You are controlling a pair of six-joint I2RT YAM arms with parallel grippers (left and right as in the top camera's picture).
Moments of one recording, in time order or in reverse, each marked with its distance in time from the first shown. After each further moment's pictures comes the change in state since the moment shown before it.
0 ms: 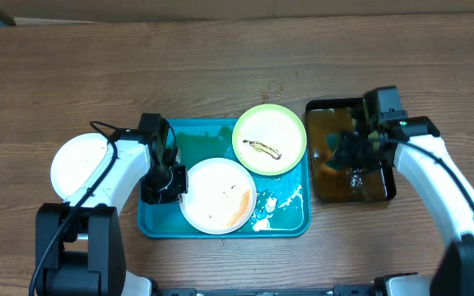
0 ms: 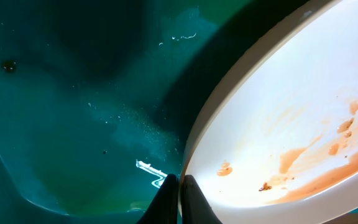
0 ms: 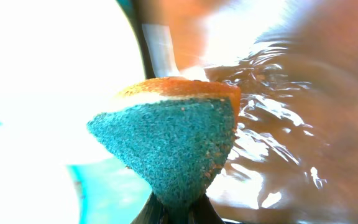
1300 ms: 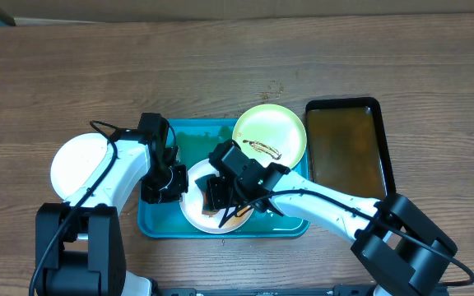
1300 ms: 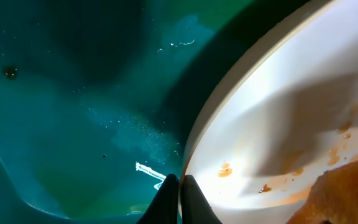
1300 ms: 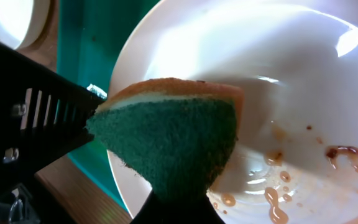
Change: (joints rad) left arm 0.000 0.000 0.000 0.010 0.000 0.000; right arm 0.763 0.294 0.022 0.529 -0.001 0.427
